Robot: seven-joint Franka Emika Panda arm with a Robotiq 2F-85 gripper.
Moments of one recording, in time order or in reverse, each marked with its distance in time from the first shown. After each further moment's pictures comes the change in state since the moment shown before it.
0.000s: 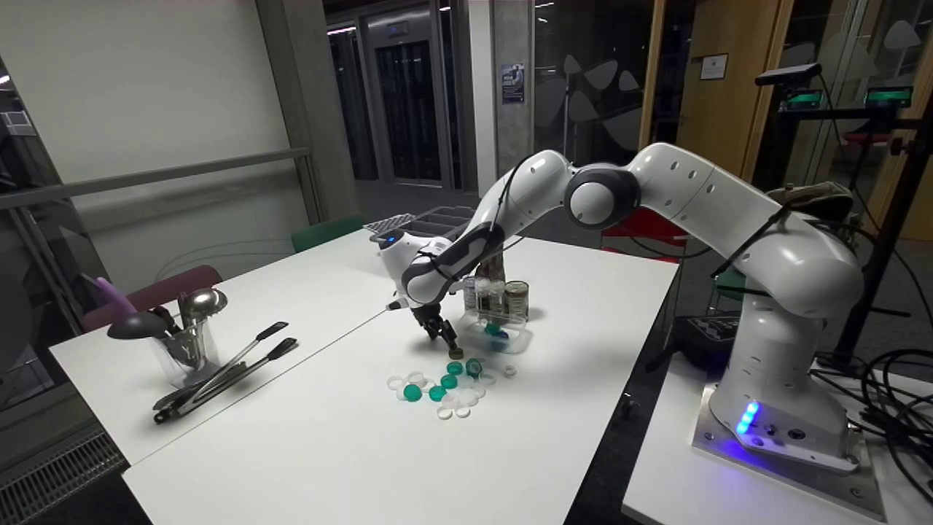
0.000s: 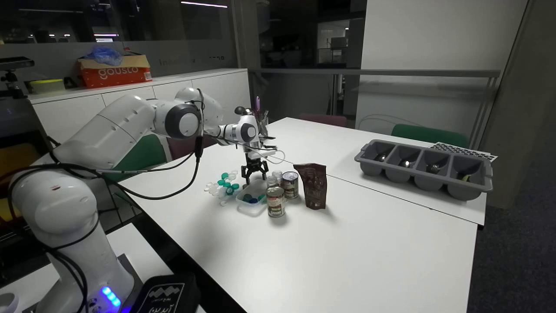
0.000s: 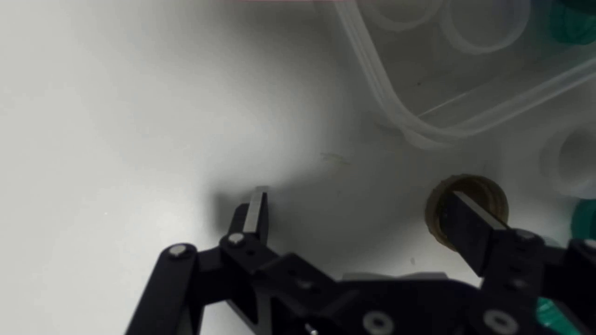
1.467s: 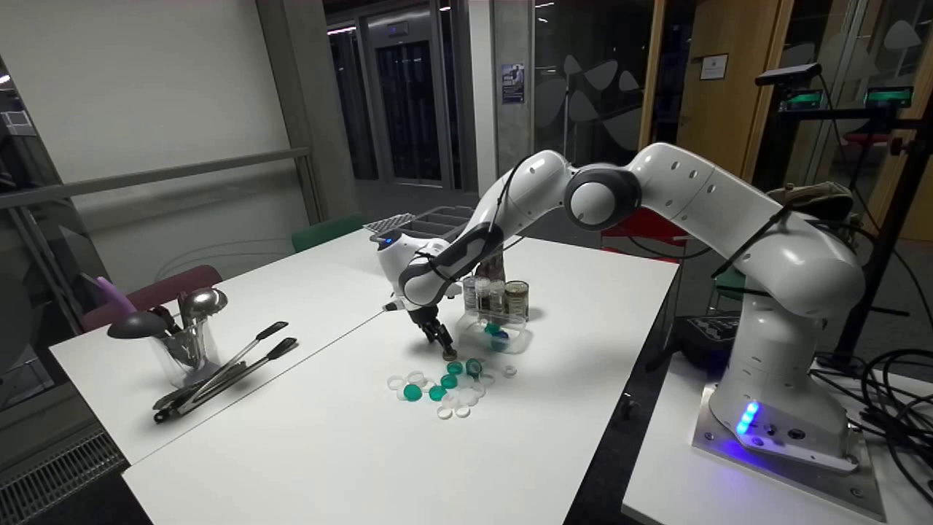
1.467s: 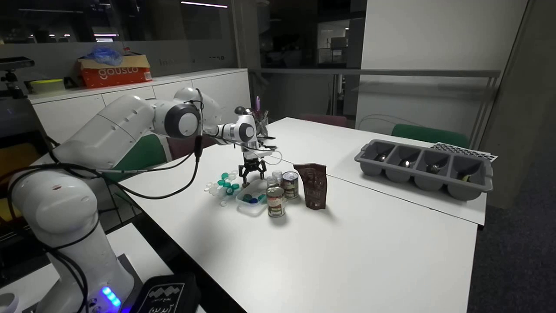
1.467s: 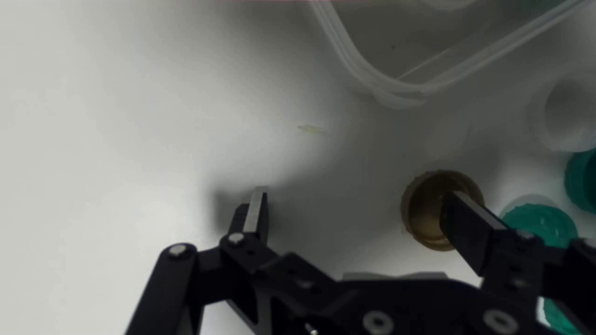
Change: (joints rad) arm 0.011 -0.001 0.006 -0.001 0.018 0.000 0.093
